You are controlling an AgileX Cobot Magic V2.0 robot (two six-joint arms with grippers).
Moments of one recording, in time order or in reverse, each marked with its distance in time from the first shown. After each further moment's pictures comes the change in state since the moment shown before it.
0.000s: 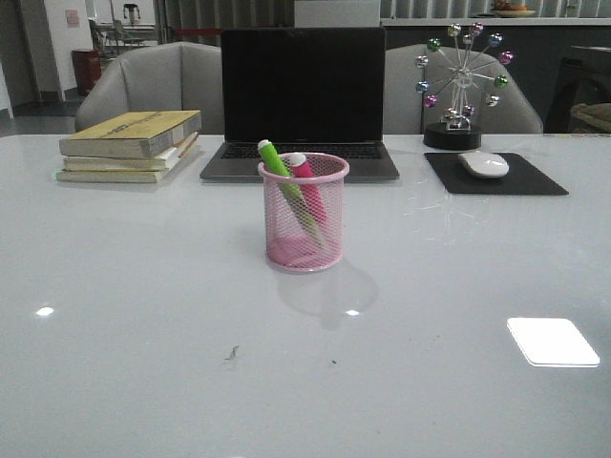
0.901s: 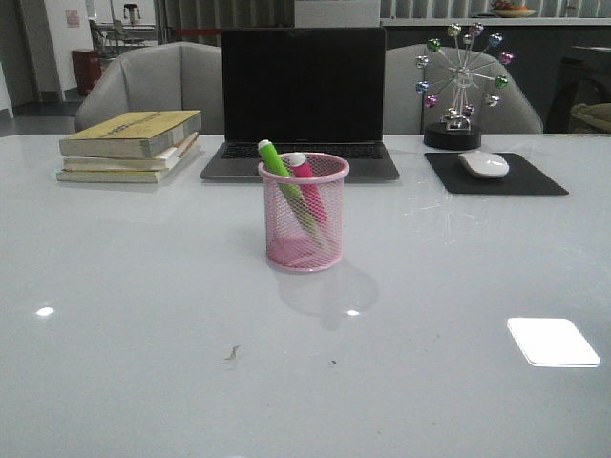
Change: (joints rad) left arm 0.000 0.000 0.000 0.001 0.037 0.000; right arm 0.000 0.000 0.000 -0.049 -0.001 0.000
